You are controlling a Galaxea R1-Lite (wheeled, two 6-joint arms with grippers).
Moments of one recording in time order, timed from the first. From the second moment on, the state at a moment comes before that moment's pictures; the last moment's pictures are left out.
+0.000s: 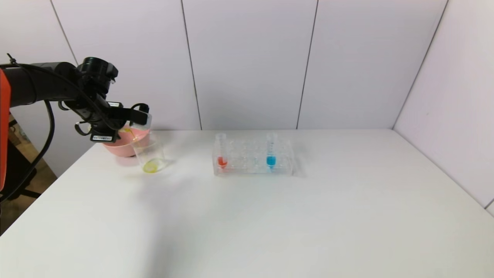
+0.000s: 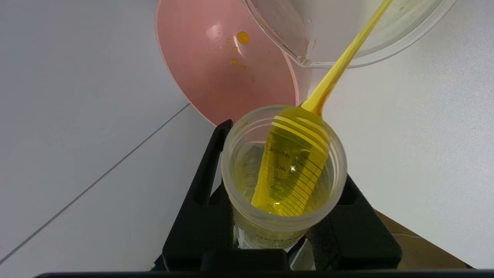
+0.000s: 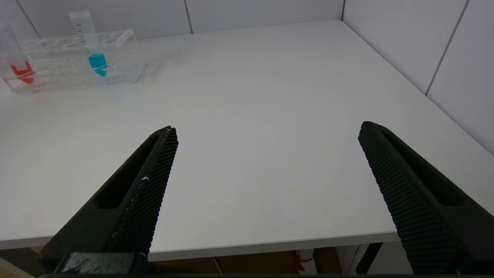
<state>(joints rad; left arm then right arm) 0.06 2.16 -2.02 0.67 0.18 1.56 0.00 0.00 0.00 -0.01 -0.04 0.10</state>
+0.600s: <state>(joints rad) 0.05 2.17 -2.02 0.66 0.18 1.56 0.00 0.00 0.00 -0.01 -0.04 0.10</state>
